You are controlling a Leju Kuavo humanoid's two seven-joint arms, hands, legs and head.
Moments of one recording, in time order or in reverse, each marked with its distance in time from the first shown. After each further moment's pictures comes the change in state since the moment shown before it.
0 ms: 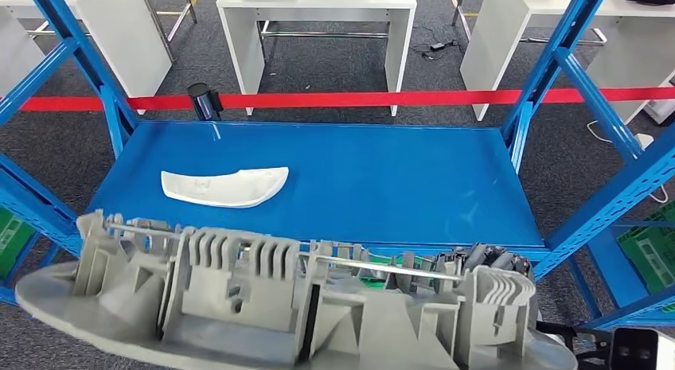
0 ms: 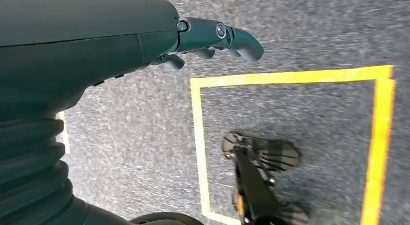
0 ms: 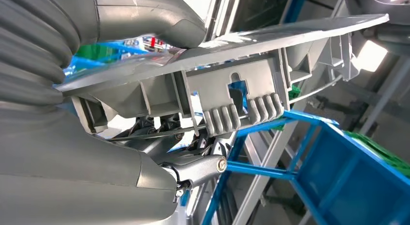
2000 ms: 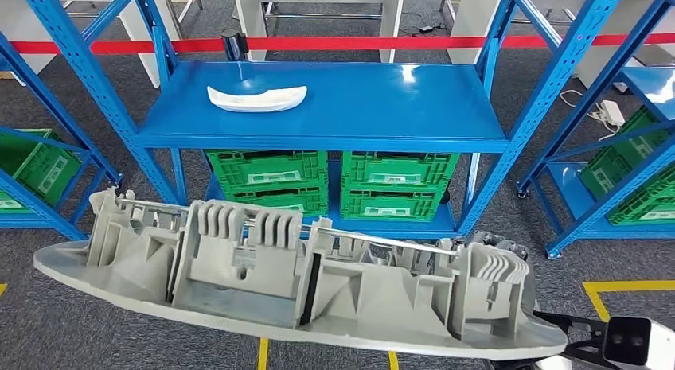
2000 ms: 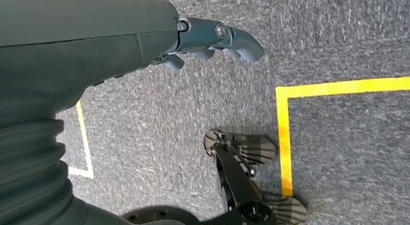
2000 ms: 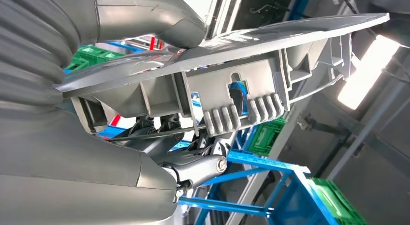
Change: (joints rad) left arm -0.005 0.004 0.002 0.003 -0.018 -0.007 -0.059; right arm -0.029 0.051 -0.050 0.041 0.033 0.068 0.000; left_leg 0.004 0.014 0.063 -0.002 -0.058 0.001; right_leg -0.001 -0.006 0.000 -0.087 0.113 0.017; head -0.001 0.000
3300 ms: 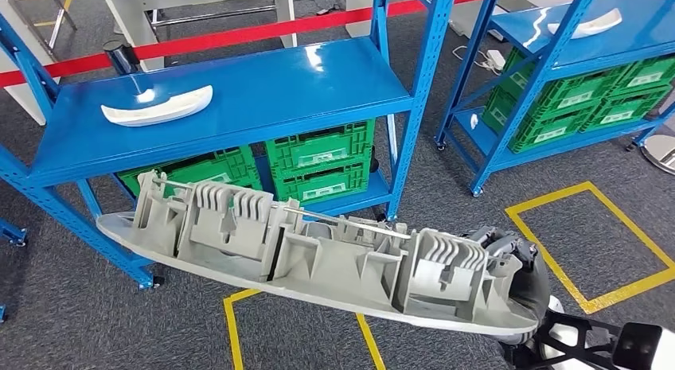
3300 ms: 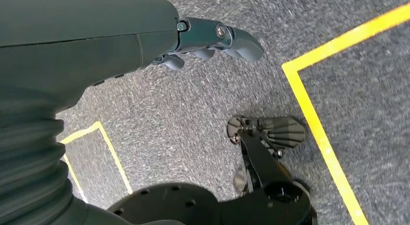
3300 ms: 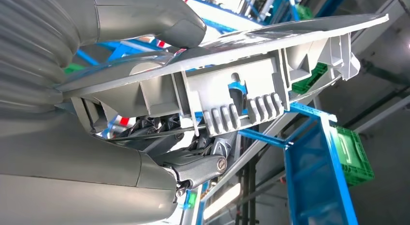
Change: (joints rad) left arm -0.004 -0.042 0.008 0.009 -0.039 -0.002 0.050; right arm -0.025 -0.107 0.031 -0.038 0.068 -0.177 0.000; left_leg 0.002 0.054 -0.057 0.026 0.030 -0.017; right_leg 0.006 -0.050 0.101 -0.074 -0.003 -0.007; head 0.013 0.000
